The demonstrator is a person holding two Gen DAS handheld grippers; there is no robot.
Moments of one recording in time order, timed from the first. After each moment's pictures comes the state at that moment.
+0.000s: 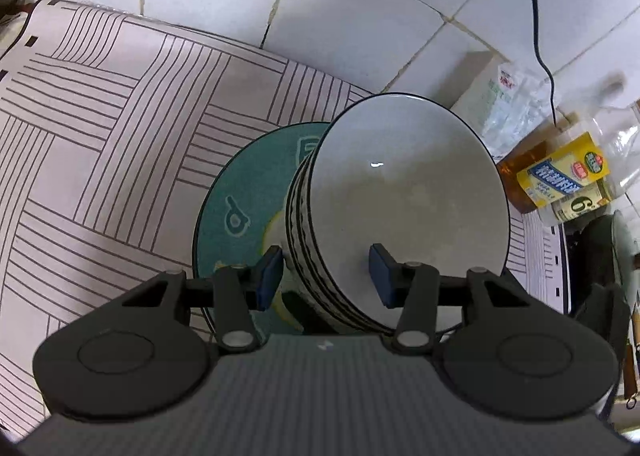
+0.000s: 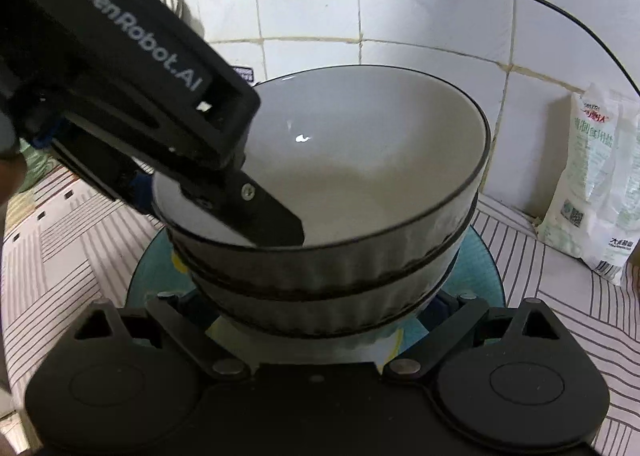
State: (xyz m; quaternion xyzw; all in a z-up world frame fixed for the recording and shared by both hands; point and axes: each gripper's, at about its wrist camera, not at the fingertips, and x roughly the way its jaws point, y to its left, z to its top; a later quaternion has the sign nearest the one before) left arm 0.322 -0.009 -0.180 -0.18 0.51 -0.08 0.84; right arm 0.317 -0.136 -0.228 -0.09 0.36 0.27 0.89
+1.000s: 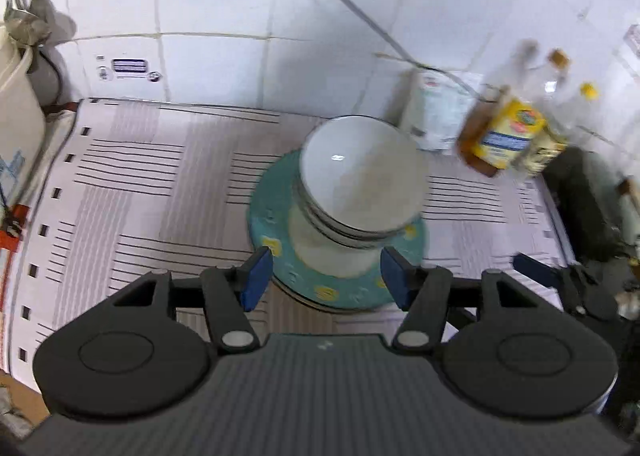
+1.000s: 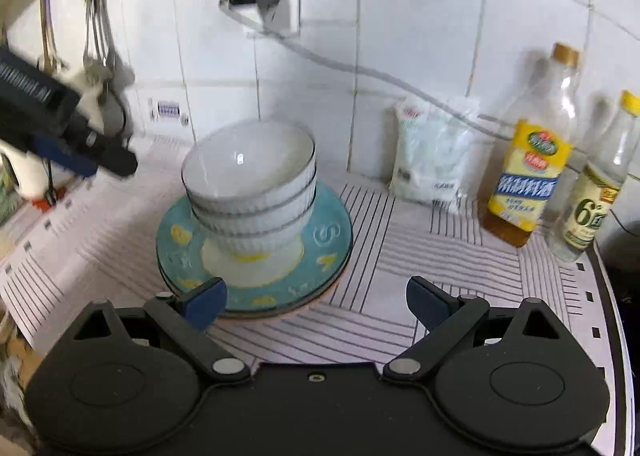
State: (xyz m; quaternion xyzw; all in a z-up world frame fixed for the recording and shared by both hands) left arm 0.218 -0.001 -0.082 -0.07 0.45 -0.11 0.88; right arm 0.193 -0.183 -0.132 -0.05 0.36 0.10 0.93
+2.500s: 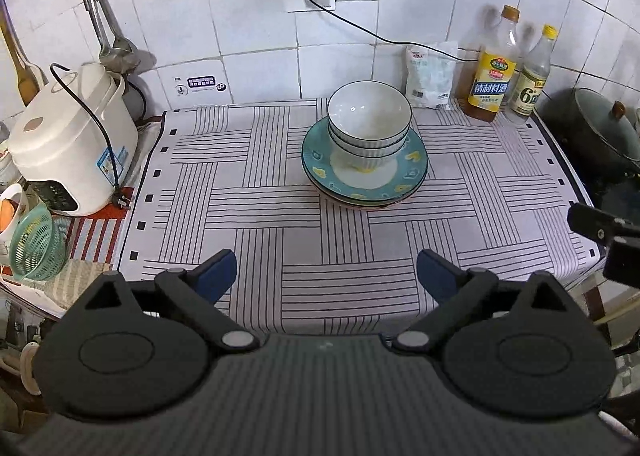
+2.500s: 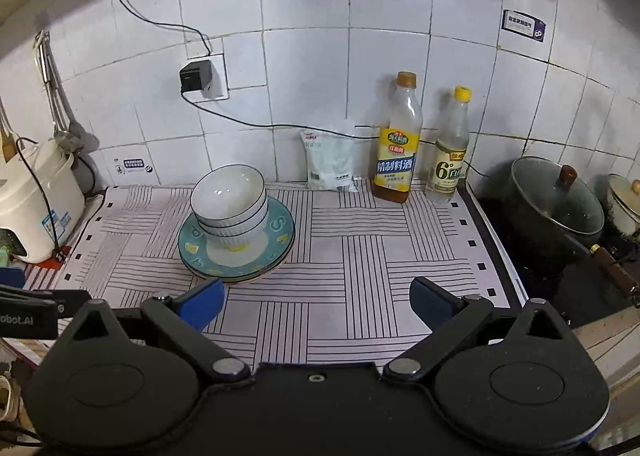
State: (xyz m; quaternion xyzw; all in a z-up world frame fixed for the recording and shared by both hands) left arm 0.052 0.000 -0.016 0.04 0.43 -0.05 0.90; right arm 0.044 -0.163 0.003 0.00 0.37 -0.07 0.93
